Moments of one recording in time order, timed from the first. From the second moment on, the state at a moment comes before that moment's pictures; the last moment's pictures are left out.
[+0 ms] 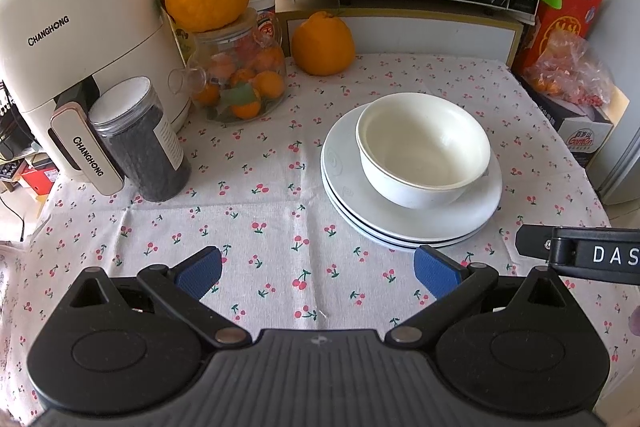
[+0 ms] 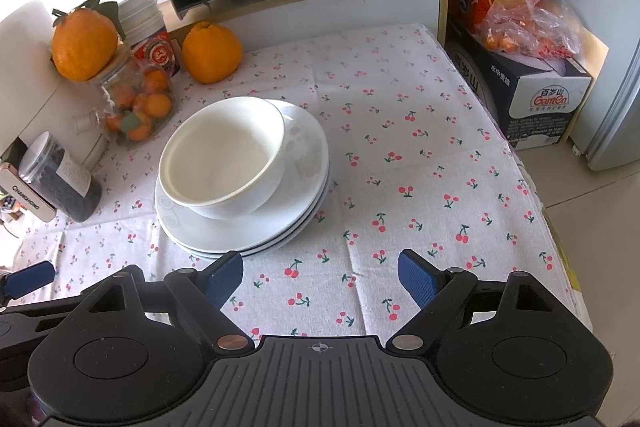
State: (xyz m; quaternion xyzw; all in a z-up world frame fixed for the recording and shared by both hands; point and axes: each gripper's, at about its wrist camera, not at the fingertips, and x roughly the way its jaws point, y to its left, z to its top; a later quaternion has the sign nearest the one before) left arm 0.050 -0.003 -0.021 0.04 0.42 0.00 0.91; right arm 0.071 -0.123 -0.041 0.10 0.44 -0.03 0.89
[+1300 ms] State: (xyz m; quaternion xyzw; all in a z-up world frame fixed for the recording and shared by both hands) left arm 0.050 -0.006 -0.025 0.04 0.43 0.00 0.90; right arm 0.070 -0.124 -0.044 0.09 0.44 -0.03 0.89
